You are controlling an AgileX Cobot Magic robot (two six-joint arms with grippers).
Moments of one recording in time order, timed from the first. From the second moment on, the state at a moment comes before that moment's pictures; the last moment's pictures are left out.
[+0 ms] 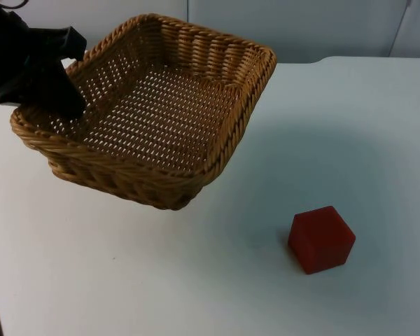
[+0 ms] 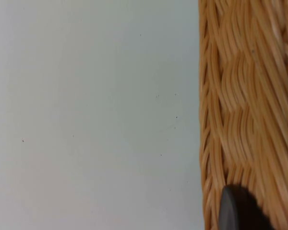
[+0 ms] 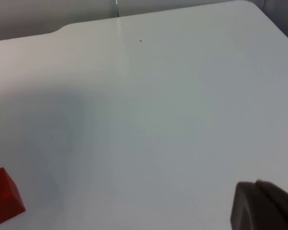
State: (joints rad) right arm -0.25 0.00 -0.52 0.02 1.08 -0.03; left arm -0.09 1.76 -1.07 -0.83 0.70 0.70
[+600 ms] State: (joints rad) right arm -0.22 0.22 -0.52 0.36 1.09 -0.27; left arm -0.09 1.76 -1.07 -0.83 0.70 0.70
